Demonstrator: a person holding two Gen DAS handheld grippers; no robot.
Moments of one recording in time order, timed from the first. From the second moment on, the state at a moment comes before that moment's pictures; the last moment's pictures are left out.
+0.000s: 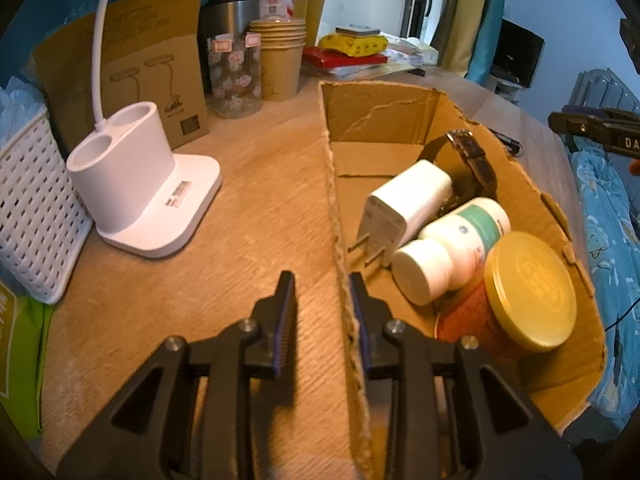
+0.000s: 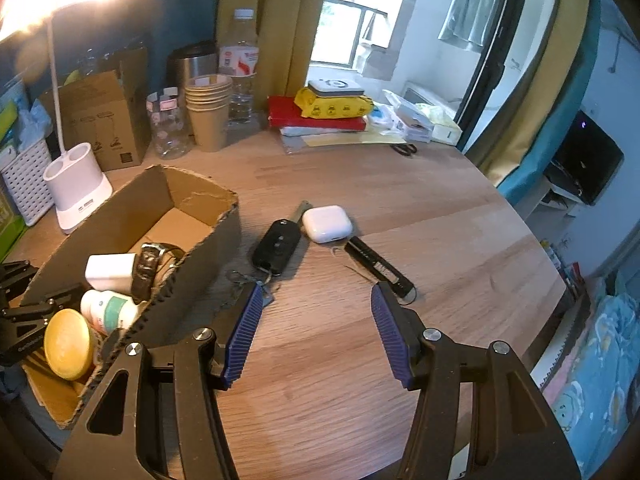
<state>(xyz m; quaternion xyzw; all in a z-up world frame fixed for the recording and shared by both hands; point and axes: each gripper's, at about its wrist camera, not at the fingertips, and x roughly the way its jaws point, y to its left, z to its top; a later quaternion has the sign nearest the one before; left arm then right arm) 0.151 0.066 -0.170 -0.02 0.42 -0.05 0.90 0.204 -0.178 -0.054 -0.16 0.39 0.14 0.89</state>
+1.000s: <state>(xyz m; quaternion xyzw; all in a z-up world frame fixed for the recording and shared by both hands) 0.150 0.065 -0.171 -0.02 0.42 -0.05 0.90 0.278 -0.227 -0.113 -0.12 0.43 0.09 0.89</state>
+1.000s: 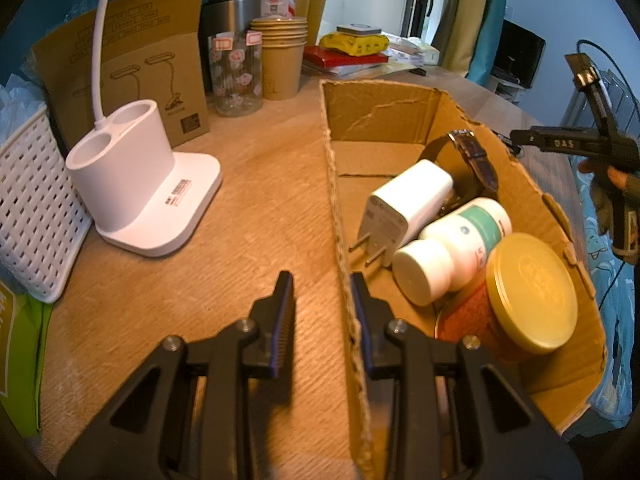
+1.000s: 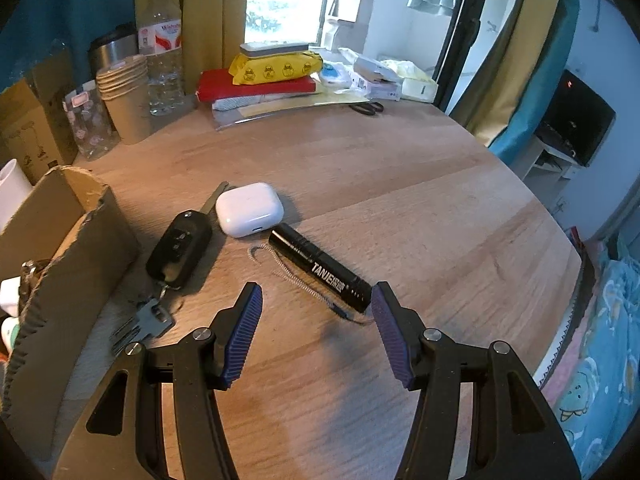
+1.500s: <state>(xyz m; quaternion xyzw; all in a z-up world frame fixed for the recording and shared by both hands) 0.150 0.065 -0.170 -0.02 0.42 -0.05 0.90 0.317 -0.224 -0.131 -0.13 0.44 0.10 0.88</state>
